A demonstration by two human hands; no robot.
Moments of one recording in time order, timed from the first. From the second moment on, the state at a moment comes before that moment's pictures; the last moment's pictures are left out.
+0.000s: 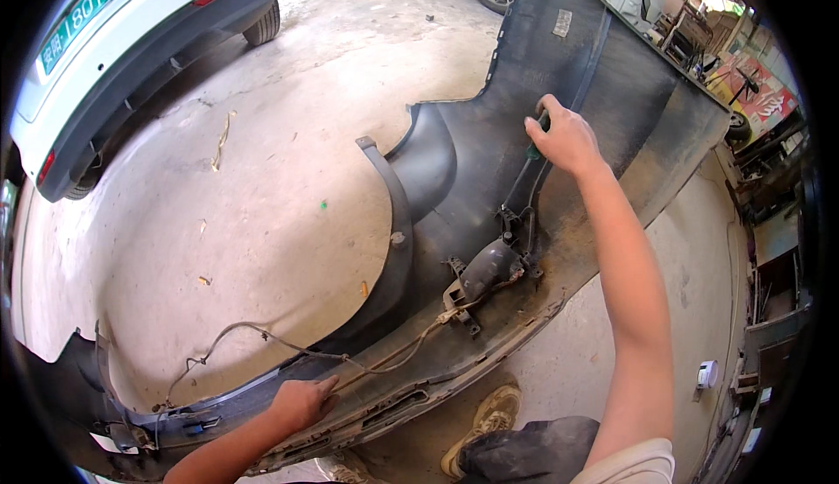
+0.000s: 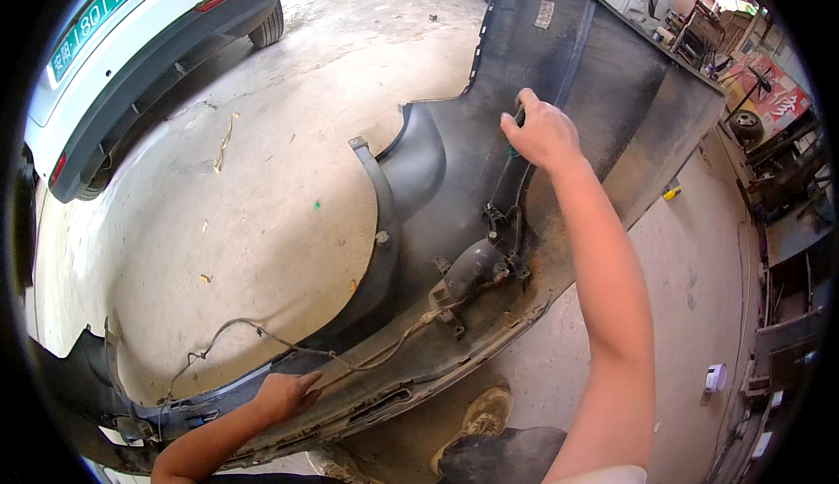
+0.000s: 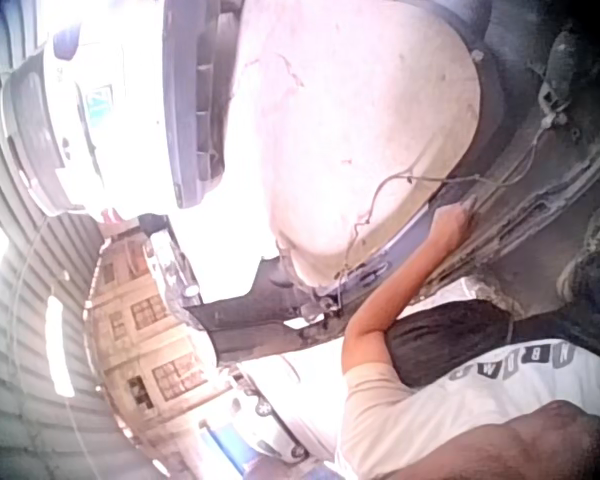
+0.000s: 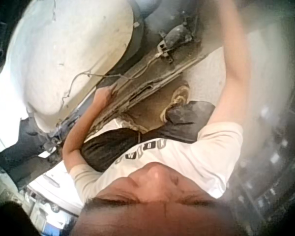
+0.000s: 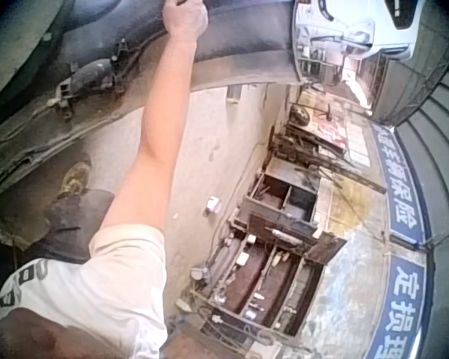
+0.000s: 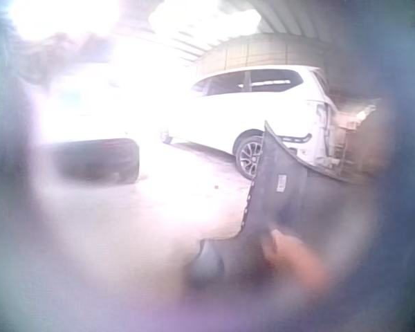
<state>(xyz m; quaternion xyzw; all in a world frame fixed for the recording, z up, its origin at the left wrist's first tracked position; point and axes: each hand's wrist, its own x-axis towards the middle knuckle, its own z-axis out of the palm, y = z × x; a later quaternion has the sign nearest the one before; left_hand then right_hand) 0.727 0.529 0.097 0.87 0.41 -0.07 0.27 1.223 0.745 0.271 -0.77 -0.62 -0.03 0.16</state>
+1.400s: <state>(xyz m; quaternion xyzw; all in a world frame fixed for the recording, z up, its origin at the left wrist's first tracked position) 0.729 0.524 0.099 0.86 0.41 -0.11 0.27 1.207 0.763 0.243 -0.73 -0.60 0.00 0.32</state>
